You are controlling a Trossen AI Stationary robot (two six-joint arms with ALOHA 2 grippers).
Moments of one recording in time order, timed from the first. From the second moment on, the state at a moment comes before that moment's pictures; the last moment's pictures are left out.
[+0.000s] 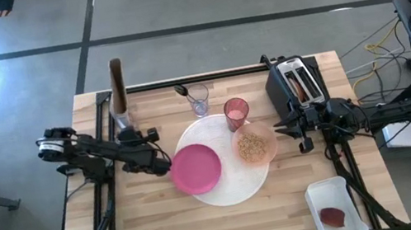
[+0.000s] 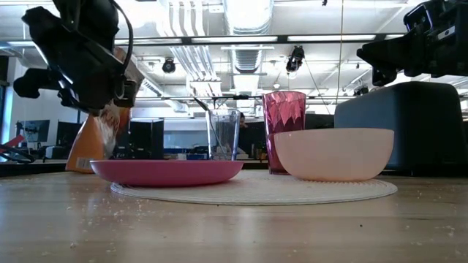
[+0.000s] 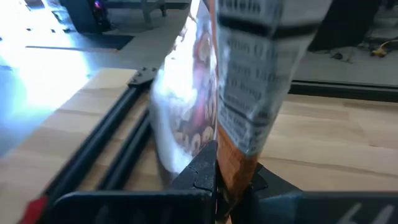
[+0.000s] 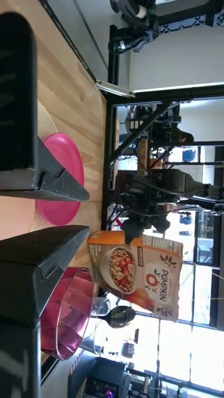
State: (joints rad) left arm -0.15 1.58 0.78 -1.43 -1.01 -2.31; right arm -0.10 0.36 0.01 0.42 -0.16 -0.04
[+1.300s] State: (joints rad) left arm -0.21 1.59 0.78 -1.56 -0.86 -2.32; right arm -0.10 0.36 0.01 0.42 -0.16 -0.04
